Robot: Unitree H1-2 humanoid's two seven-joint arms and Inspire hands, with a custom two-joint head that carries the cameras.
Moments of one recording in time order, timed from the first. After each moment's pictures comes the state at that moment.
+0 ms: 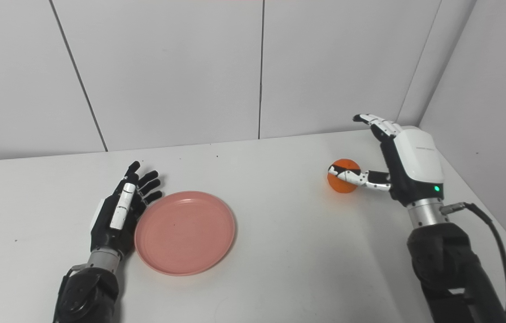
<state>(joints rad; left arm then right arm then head) -0.37 -0.05 0.02 0.24 -0.17 0.05 -0.10 -0.21 -0.48 -0.13 -0.16 -0.69 -0.01 -0.05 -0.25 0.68</state>
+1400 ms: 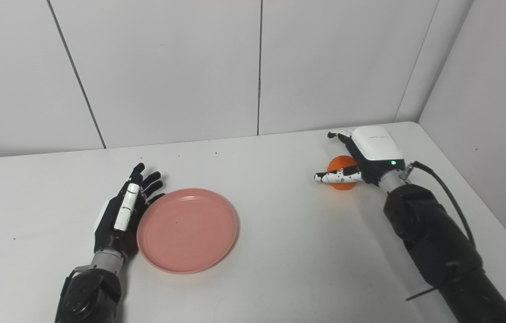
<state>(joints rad) -0.35 -0.05 -0.01 0.22 -0.17 0.09 -0.10 -0.48 -0.59 0.15 0.32 -0.78 0.00 0.01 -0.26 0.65</state>
